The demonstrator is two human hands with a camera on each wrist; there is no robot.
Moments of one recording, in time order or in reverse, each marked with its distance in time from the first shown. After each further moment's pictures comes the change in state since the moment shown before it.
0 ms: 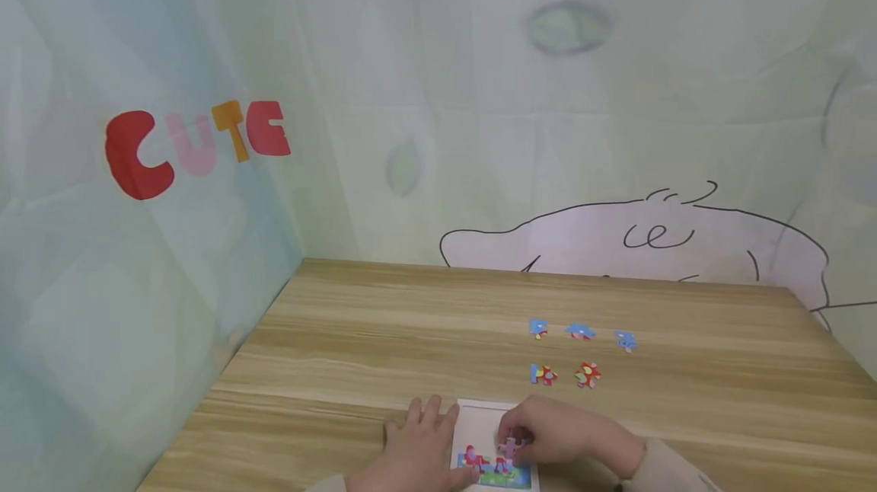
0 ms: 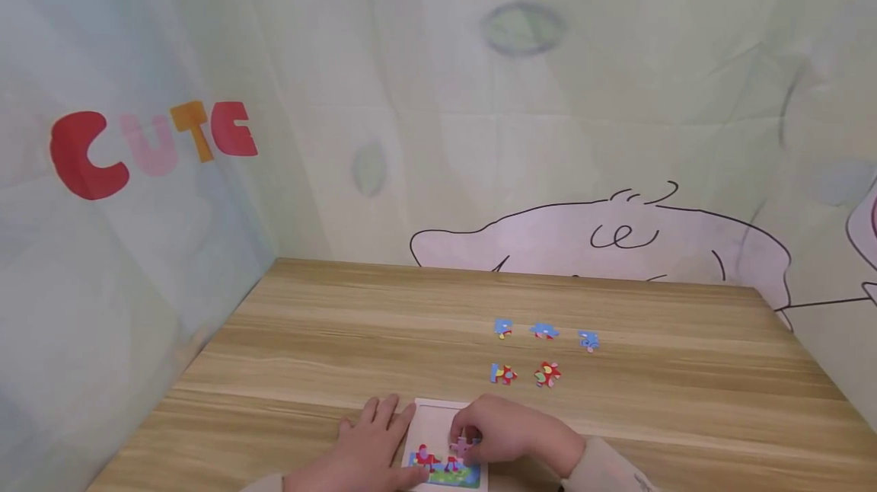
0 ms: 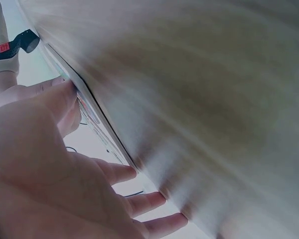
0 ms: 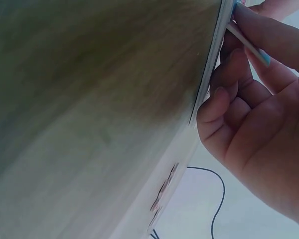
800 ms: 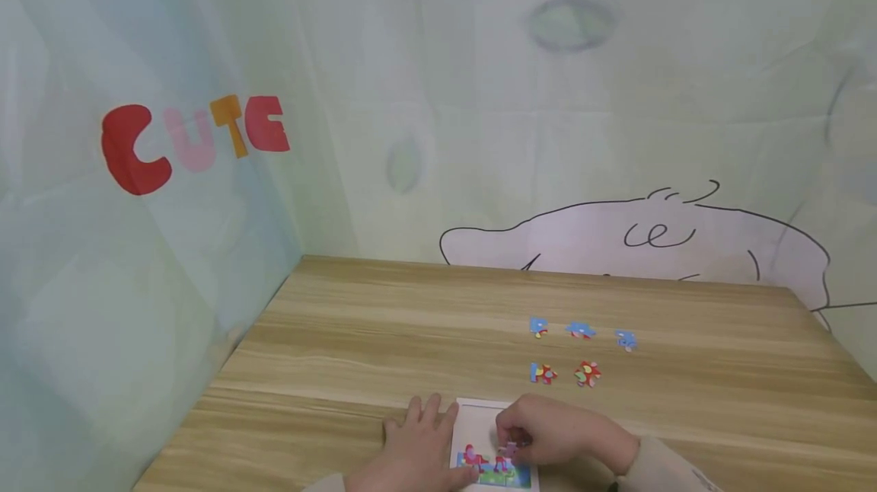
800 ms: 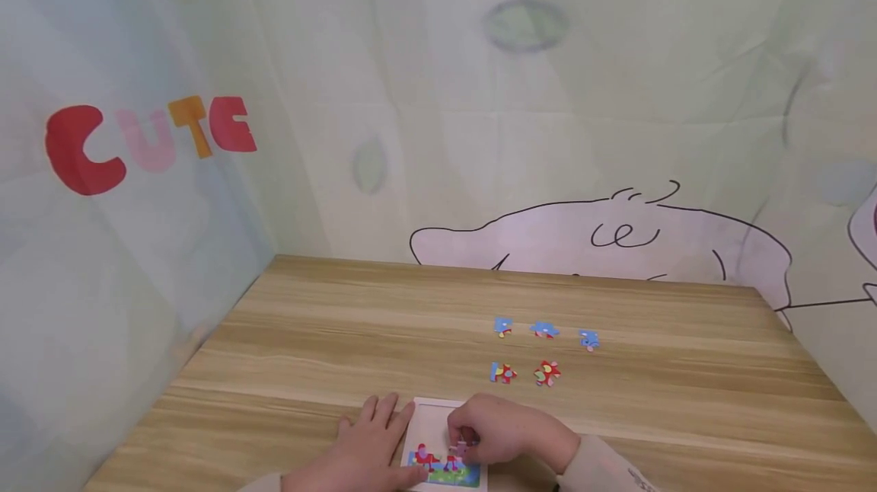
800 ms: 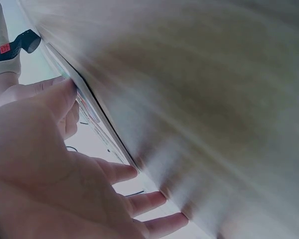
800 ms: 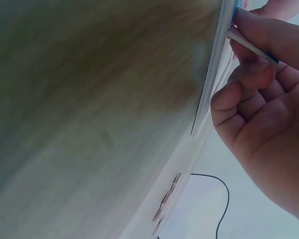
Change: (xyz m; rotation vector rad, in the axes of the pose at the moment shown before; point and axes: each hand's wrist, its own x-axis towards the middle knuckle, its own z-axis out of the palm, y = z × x) left_hand 0.002 0.001 0.001 0.041 -0.012 -0.009; right_hand 0.003 -0.002 -0.003 -0.024 -0.023 -0.108
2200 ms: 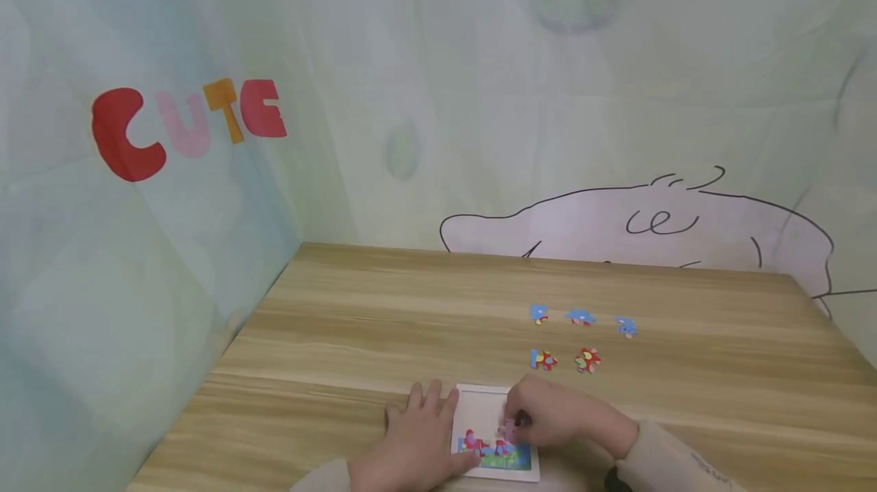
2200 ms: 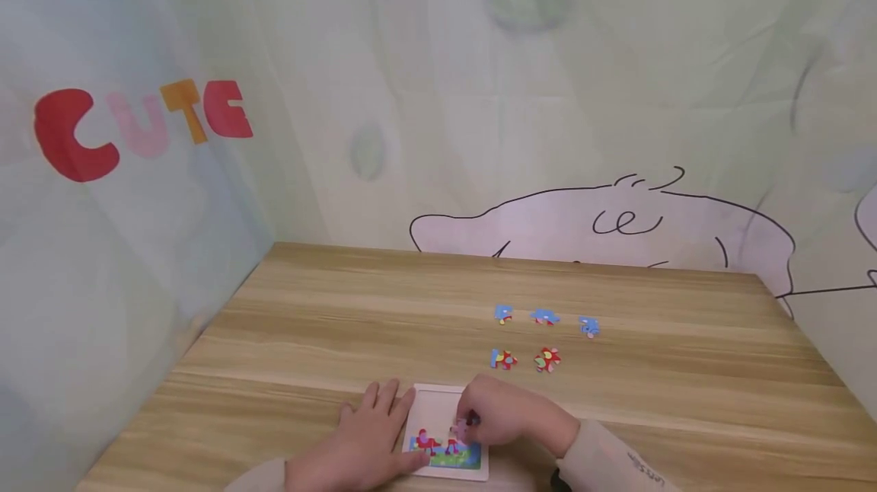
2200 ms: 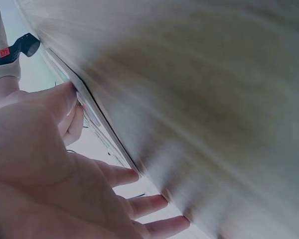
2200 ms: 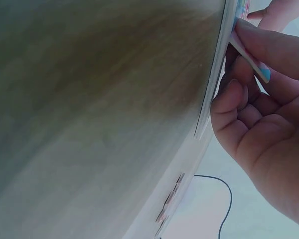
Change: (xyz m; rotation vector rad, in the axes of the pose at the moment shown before) left_hand -0.002 0.001 -0.007 -0.021 -0.077 0.003; right_hand 0.003 0.001 -0.003 -0.085 0.029 0.043
